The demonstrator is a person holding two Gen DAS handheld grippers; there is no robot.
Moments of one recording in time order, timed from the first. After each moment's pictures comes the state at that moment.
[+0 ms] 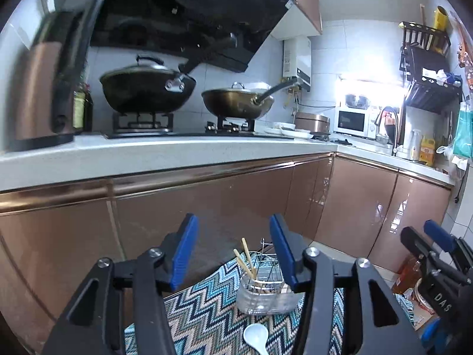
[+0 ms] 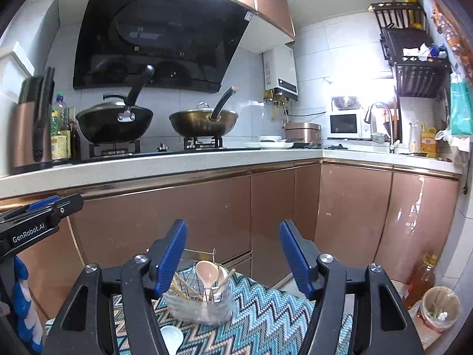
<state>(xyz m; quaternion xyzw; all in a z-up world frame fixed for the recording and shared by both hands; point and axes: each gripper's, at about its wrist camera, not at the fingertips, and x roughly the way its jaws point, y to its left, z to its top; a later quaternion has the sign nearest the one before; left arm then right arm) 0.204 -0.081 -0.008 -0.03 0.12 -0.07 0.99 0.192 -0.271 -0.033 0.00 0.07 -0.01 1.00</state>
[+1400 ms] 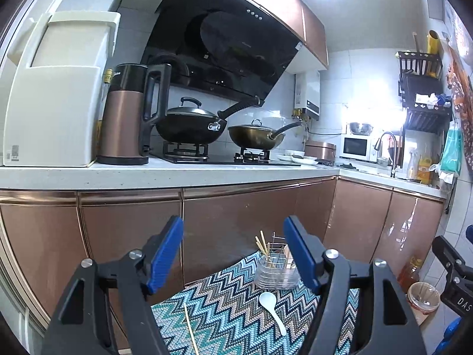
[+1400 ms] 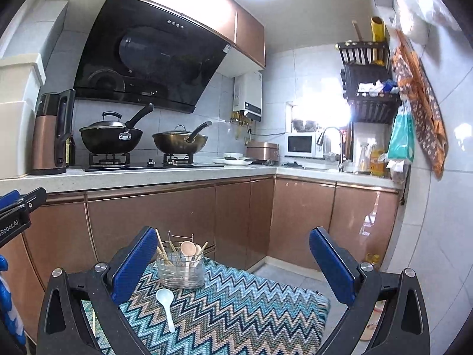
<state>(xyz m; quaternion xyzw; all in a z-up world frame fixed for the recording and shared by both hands) 0.030 -0.017 0.019 -0.05 0.07 -0.03 1.00 0.000 -0.226 0.008 -0.03 0.04 -0.12 0.99</state>
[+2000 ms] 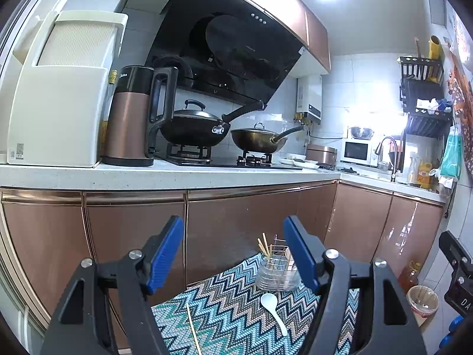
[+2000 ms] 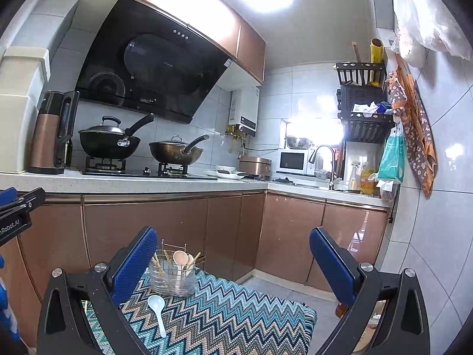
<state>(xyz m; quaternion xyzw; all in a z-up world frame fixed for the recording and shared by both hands) 0.020 -0.011 0.019 -0.06 0.06 -0.03 1.00 -0.014 -0.210 0.013 -0.06 0.01 -0.14 0.99</state>
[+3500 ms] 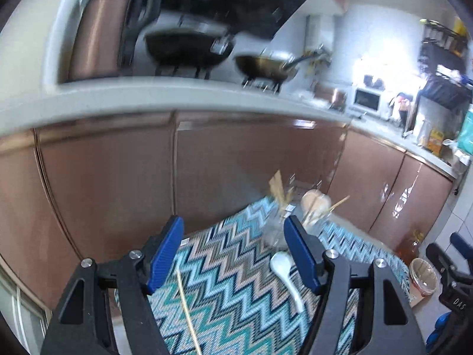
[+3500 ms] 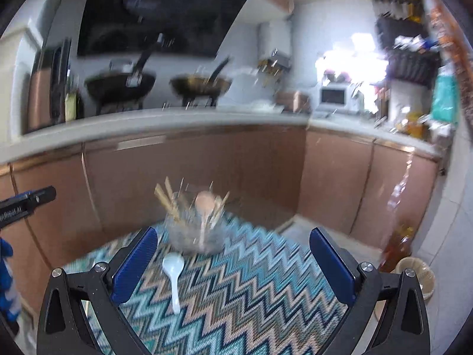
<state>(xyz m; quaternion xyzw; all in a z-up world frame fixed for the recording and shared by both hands) 0.147 -0.001 -0.058 -0.07 0.24 -0.04 0.97 0.125 -0.251 -0.065 -0.01 0.19 -0.02 0.98</state>
